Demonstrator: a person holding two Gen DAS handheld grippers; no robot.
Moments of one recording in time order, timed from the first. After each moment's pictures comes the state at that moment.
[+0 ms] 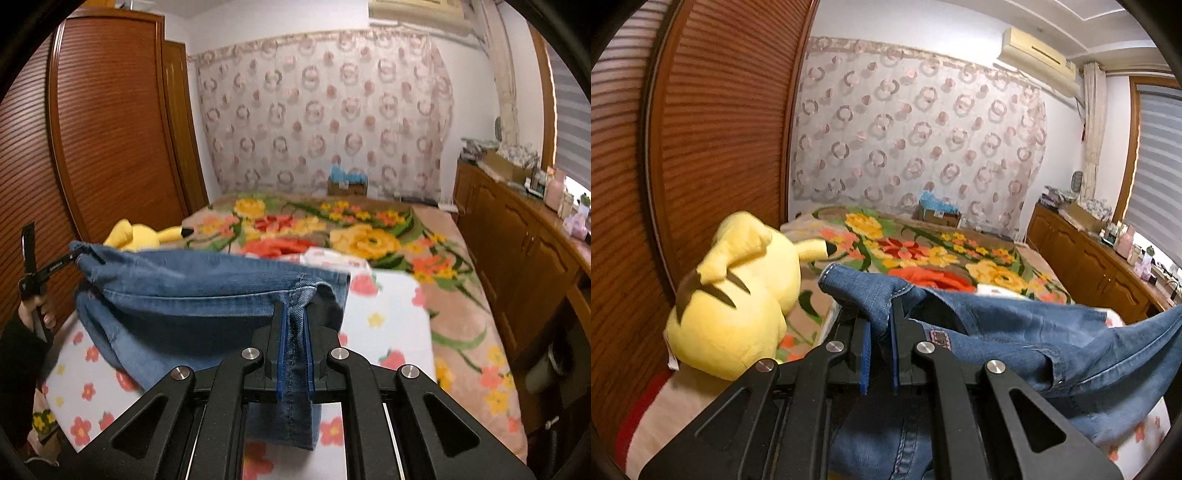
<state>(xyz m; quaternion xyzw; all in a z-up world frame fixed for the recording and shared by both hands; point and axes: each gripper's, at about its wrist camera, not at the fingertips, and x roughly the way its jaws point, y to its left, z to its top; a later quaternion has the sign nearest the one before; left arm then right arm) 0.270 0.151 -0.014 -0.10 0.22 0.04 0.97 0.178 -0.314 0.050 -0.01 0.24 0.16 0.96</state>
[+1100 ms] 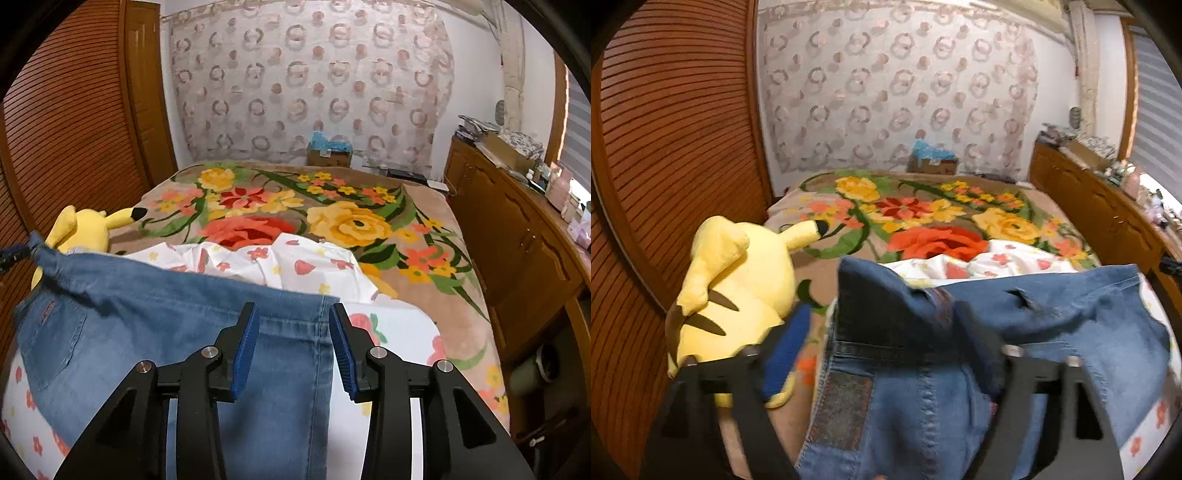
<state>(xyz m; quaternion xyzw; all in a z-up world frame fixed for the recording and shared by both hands) 0.355 0.145 -0.019 -0.03 0.33 0.00 0.94 0.304 -0.254 -0.014 -0.05 0.31 0.12 0.94</state>
